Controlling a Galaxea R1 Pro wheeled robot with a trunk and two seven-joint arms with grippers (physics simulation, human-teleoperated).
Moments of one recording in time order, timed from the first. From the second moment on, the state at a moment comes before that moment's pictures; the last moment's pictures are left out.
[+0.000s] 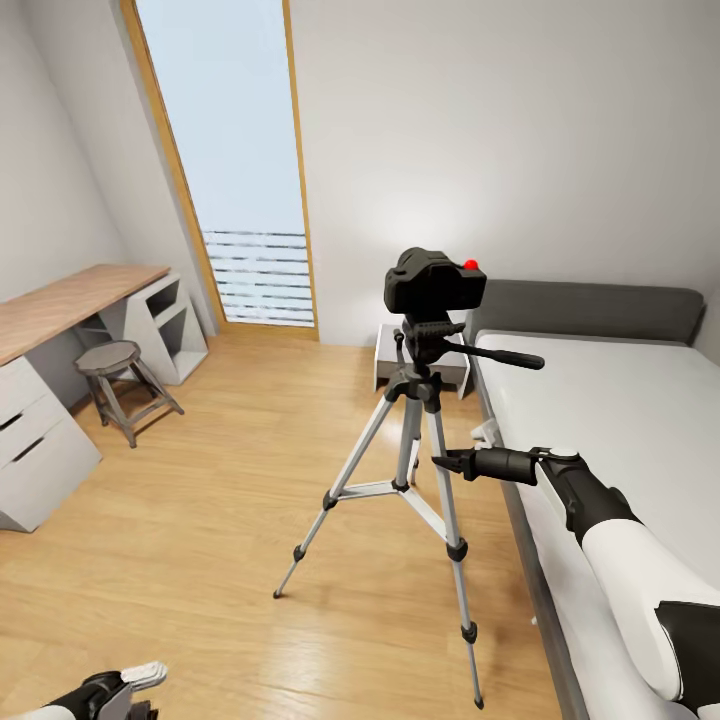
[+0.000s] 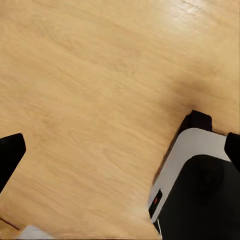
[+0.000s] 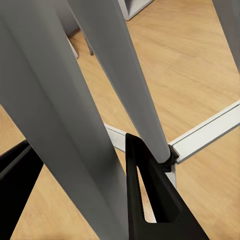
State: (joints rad) left arm -0.60 0.23 -0.28 0.00 0.50 0.34 0.14; right arm -0.95 -0.18 -0.03 -0.54 0.09 0.21 1.00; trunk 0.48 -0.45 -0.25
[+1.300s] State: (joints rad) left arm -0.58 0.18 -0.28 0.00 0.73 0.19 0.29; right arm -0.95 -0.18 -0.03 -0.53 0.08 0.22 1.00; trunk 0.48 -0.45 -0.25
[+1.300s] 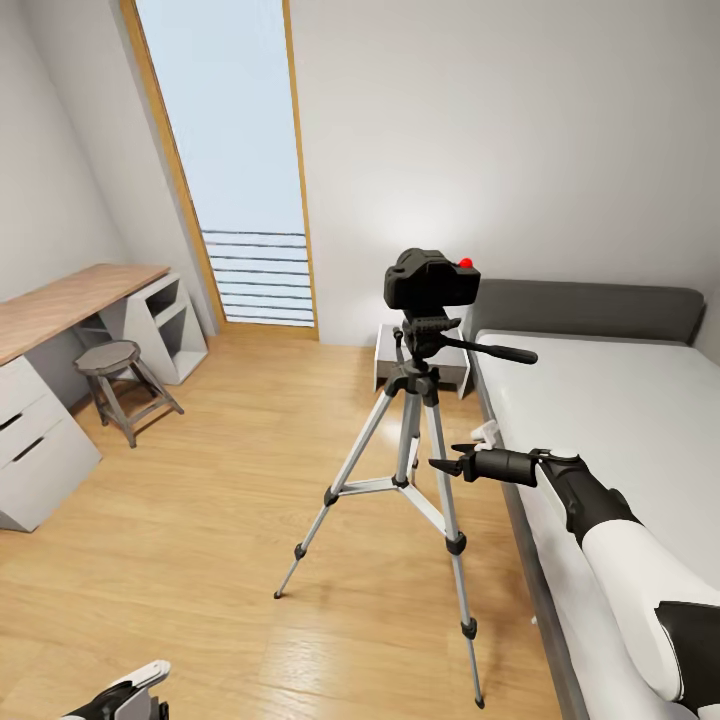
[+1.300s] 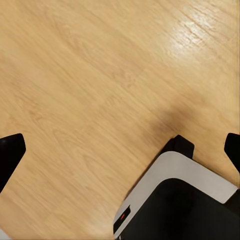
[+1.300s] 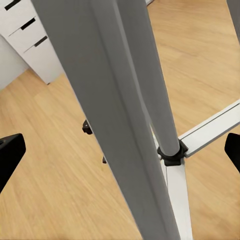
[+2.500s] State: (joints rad) left arm -0.58 0.17 -0.28 0.00 0.73 0.19 0.29; right arm -0.95 -0.19 -0.03 -0.53 0.08 0.21 0.98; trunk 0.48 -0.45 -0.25
